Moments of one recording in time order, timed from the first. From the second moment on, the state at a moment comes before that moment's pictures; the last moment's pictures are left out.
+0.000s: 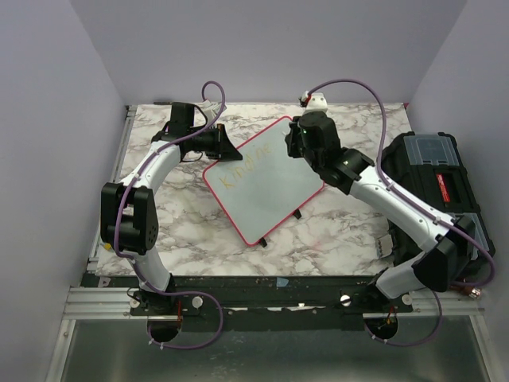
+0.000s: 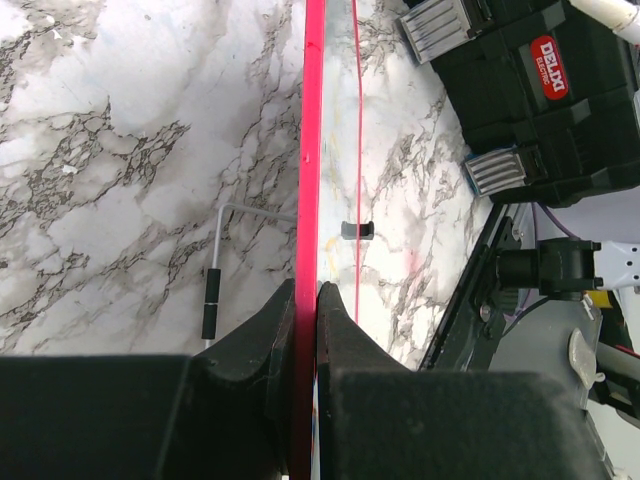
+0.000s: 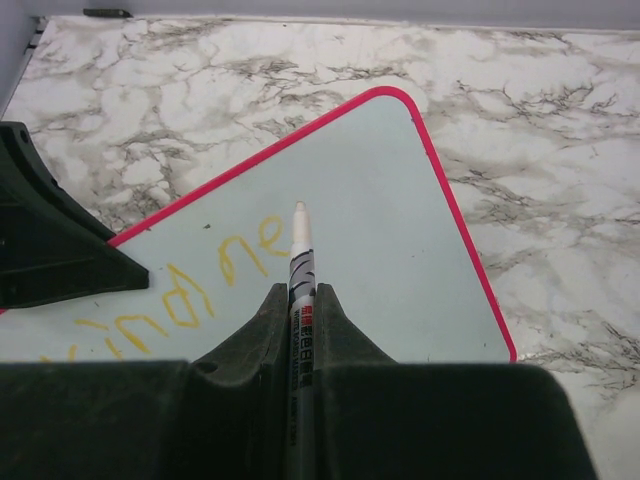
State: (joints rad) left arm -0.17 1.75 1.39 -0.38 0.93 -0.18; right arm 0.72 1.48 1.41 -0.33 0.42 0.33
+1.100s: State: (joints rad) left arm -0.17 1.75 1.39 -0.37 0.94 -0.18; right arm 0.59 1.62 1.42 -0.29 0.16 0.27
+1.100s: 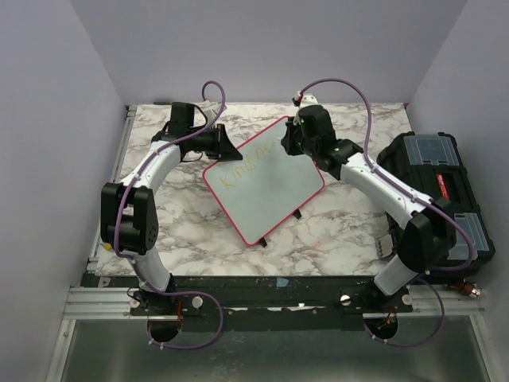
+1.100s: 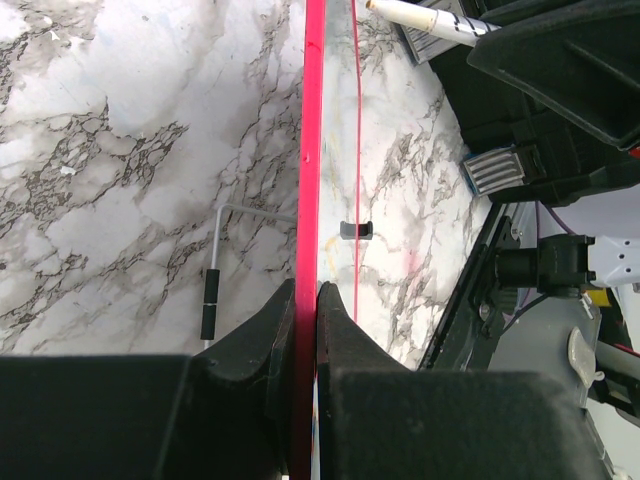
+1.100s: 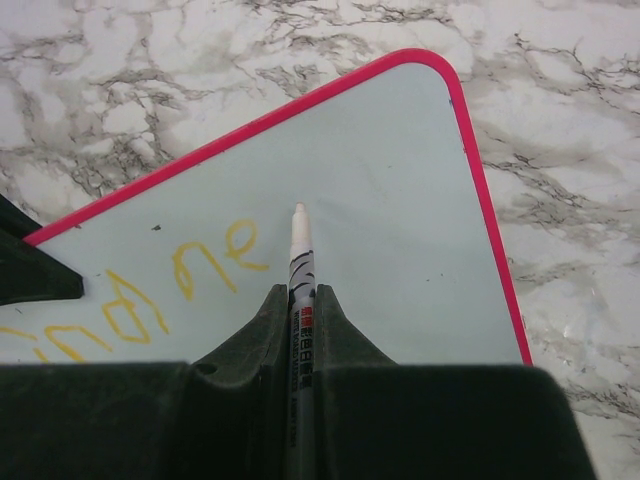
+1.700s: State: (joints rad) left arm -0.17 1.75 1.39 -0.38 0.94 -0.18; right arm 0.57 1.69 1.47 -0.28 0.15 0.28
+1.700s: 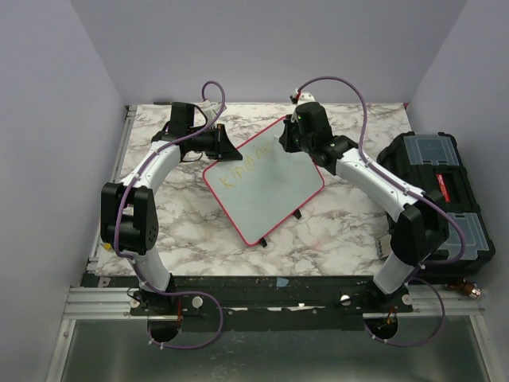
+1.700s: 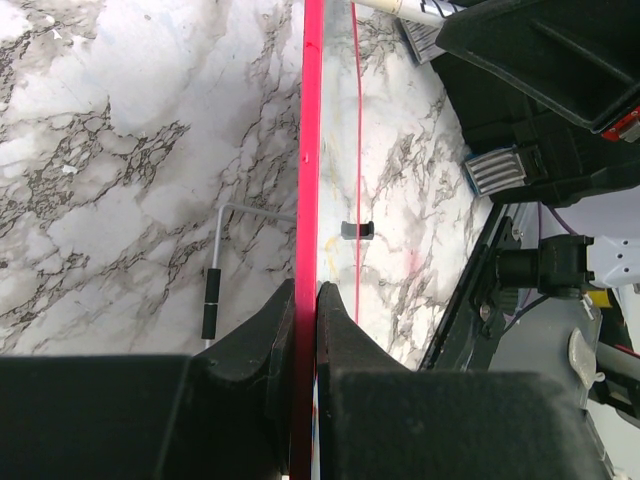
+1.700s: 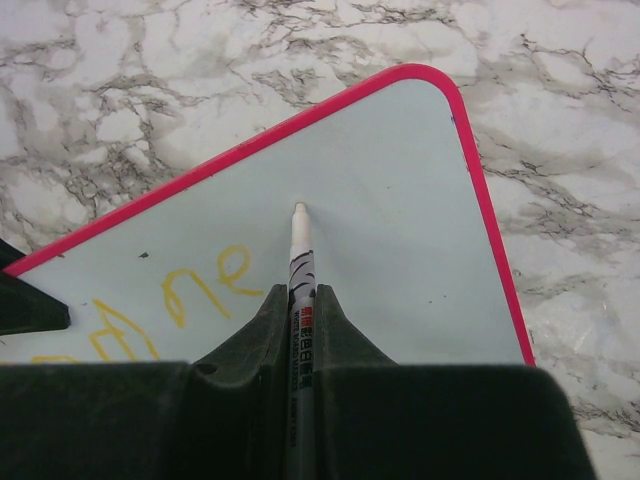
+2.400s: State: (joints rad) left arm -0.17 1.75 1.39 -0.38 0.94 -0.19; right arm 0.57 1.69 1.46 -0.28 0.07 0.28
